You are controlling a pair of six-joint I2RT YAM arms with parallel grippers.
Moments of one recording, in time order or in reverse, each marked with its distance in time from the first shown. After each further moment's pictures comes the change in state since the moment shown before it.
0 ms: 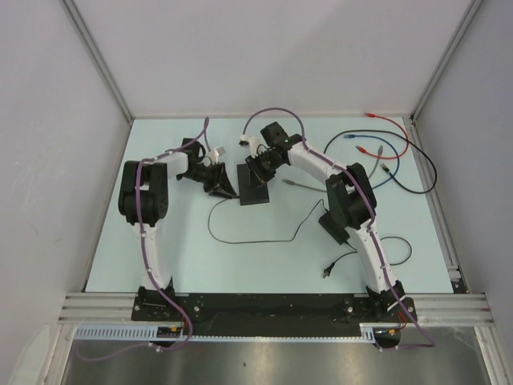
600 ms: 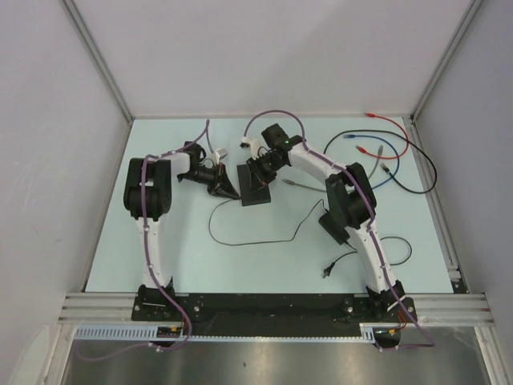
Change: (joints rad) left arm 0.008 0.100 0.053 -0.021 0.172 0.008; right arm -0.002 0.011 -0.021 -0.007 -0.028 -0.002
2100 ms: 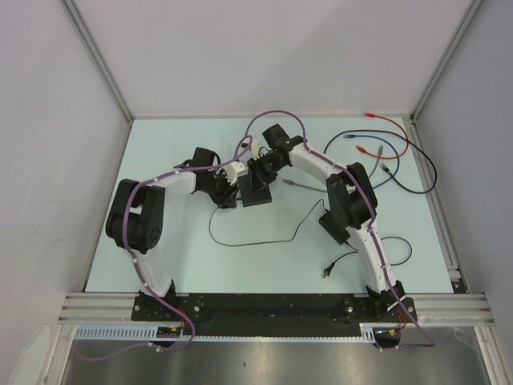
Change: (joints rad) left arm -0.174 -0.413 -0.364 0.256 -0.469 0.647; right arm -0.004 -0.004 -0.018 0.006 -0.004 -0.008
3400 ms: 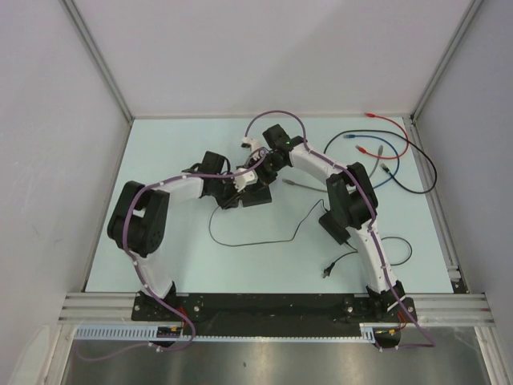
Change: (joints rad) left arm -0.084 -0.019 -0.048 0.060 -0.121 0.110; right arm 0.000 -0.006 -0.015 0.015 0.000 0.001
